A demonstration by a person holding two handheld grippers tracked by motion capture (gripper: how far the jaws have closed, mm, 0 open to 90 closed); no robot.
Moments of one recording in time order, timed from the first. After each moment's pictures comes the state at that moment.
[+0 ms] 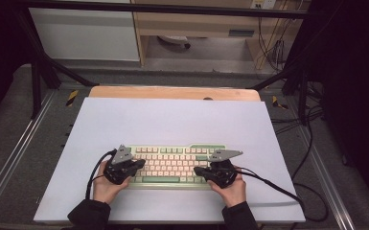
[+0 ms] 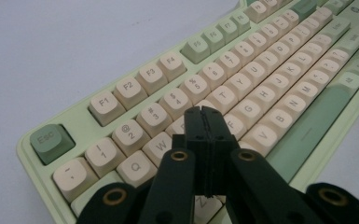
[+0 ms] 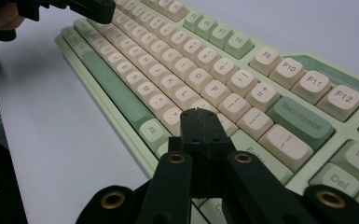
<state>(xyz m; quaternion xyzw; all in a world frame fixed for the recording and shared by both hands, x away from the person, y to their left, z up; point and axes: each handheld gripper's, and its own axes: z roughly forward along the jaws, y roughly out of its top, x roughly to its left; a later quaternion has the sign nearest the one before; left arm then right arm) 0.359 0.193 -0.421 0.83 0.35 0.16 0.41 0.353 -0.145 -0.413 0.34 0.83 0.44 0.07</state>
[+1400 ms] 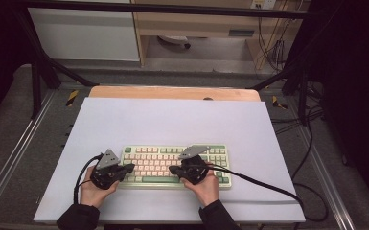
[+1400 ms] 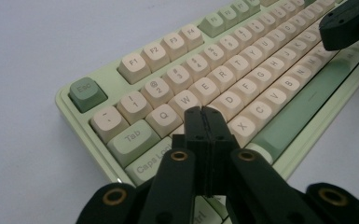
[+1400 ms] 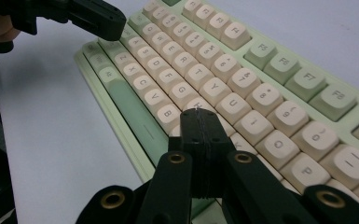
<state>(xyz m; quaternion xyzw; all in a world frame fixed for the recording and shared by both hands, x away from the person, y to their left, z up) 0.348 0.224 -0.426 0.82 0.36 0.16 0.41 0.367 -0.069 -0.419 0.31 0.85 0.43 0.06</state>
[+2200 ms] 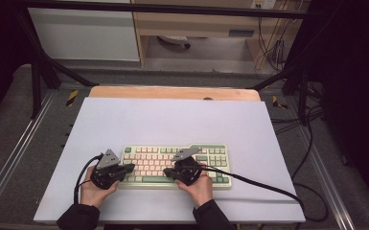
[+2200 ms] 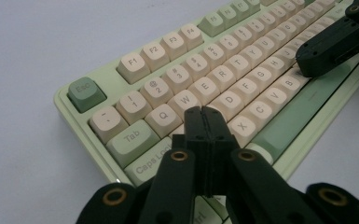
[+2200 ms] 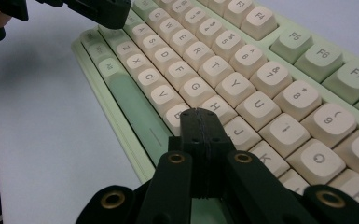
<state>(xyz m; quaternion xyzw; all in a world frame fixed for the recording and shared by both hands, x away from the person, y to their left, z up) 0.348 0.223 -0.426 0.82 0.36 0.16 0.41 0.371 -0.054 -0.432 0.30 0.86 0.42 0.05</state>
